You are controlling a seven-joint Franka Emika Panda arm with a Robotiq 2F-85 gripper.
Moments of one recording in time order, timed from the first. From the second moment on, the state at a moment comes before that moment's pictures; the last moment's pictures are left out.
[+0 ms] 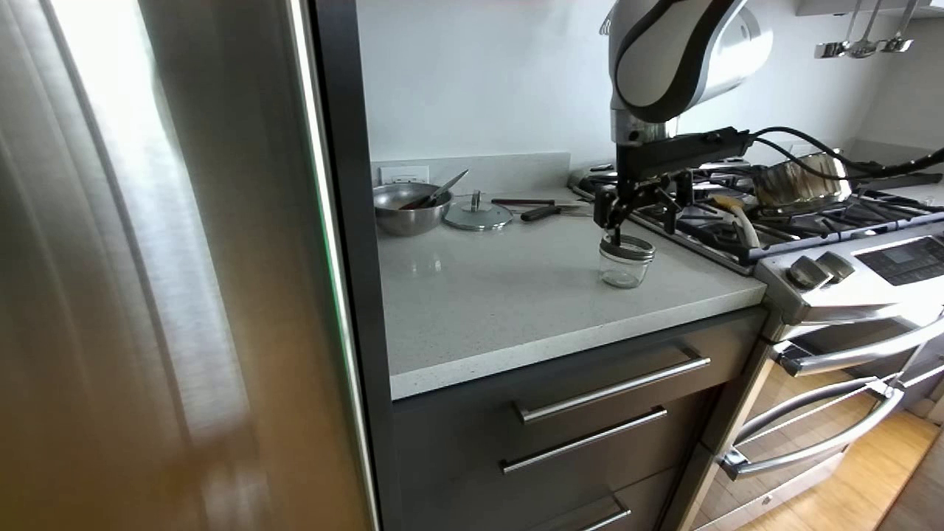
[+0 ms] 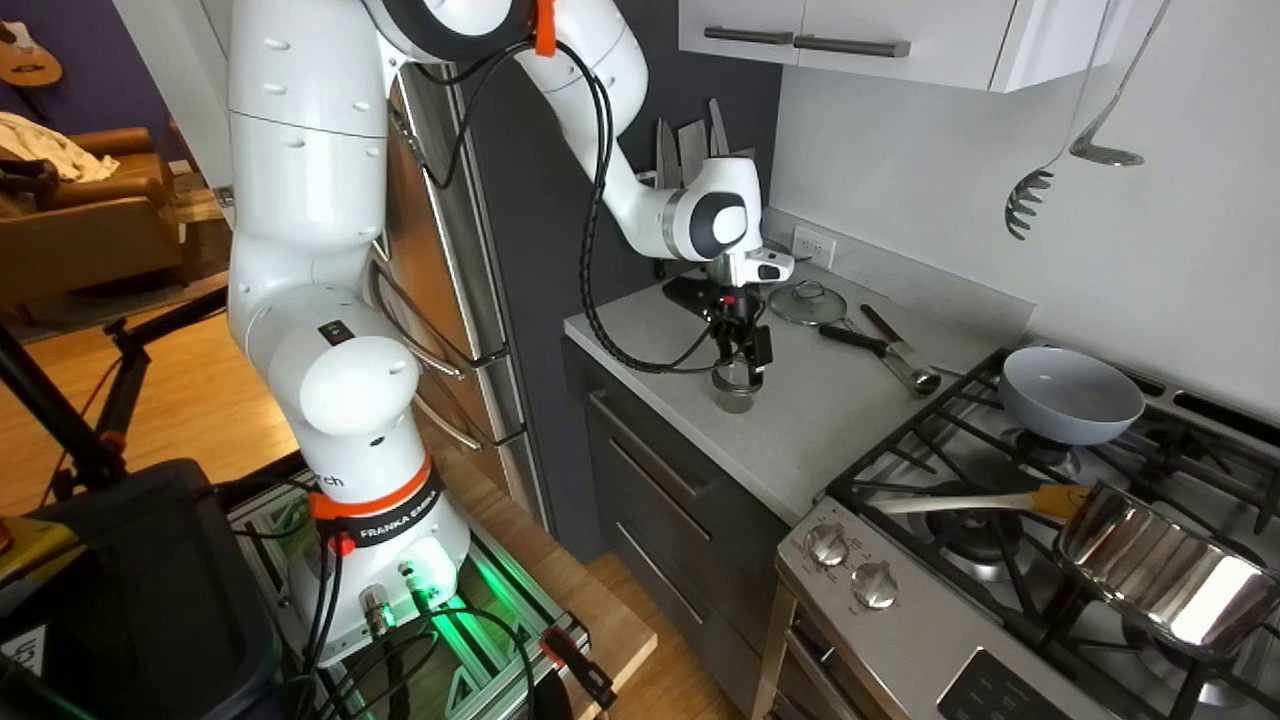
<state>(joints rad) 0.00 0.32 -0.20 -2.22 -0.29 2.50 0.43</state>
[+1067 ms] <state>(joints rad) 0.00 0.25 -0.20 -2.30 -0.28 2.53 0.42</state>
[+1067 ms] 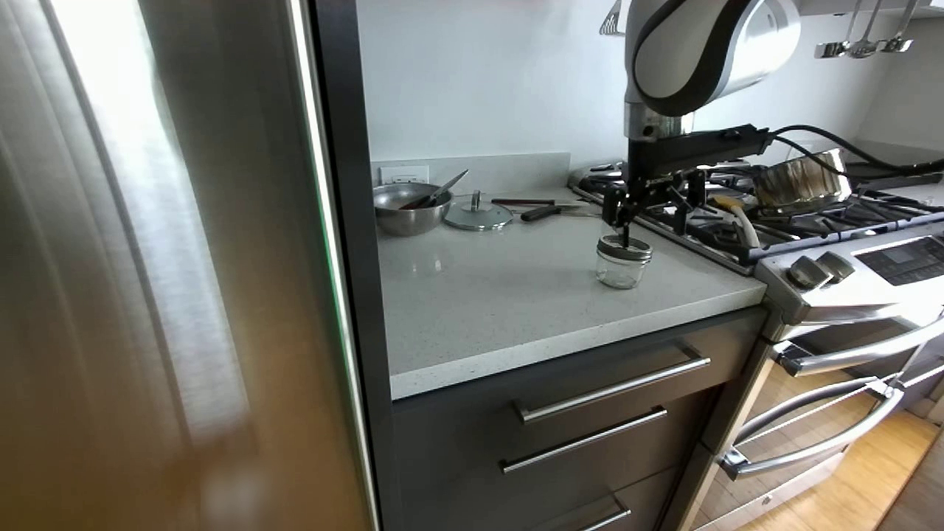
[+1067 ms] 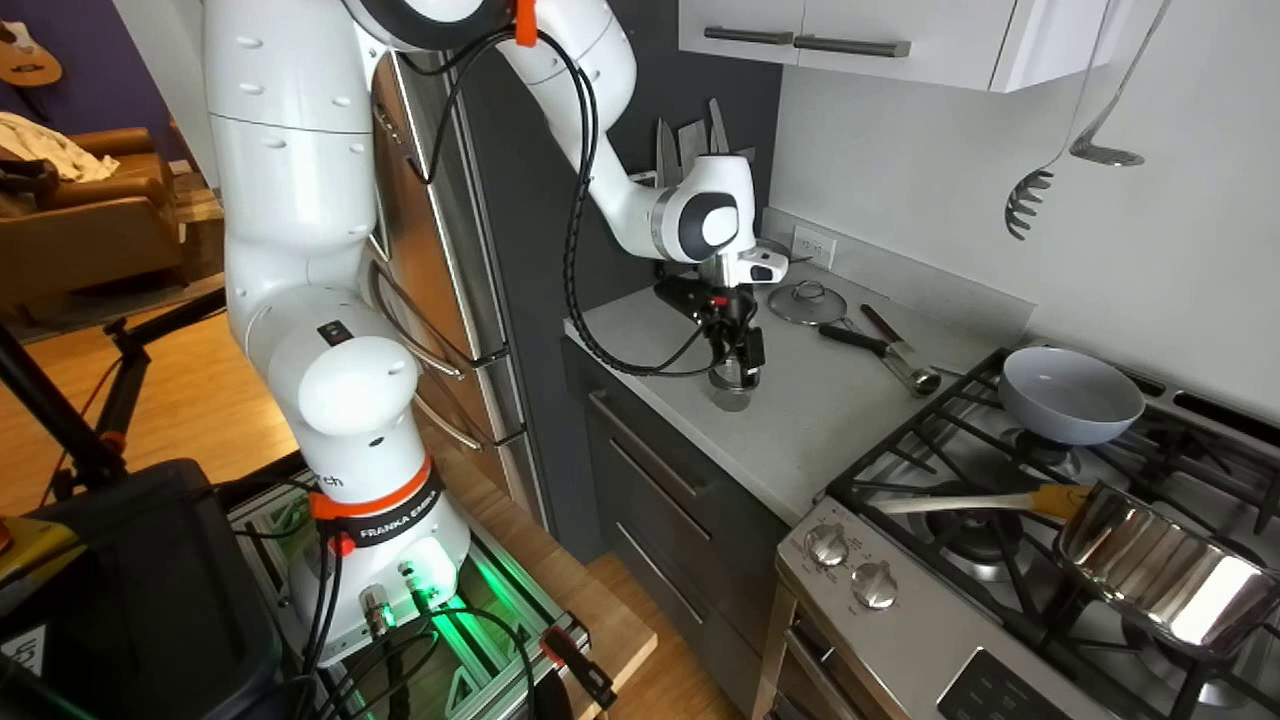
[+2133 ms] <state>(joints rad) 0.00 0.26 -0.20 -2.31 -0.27 2.53 0.38</state>
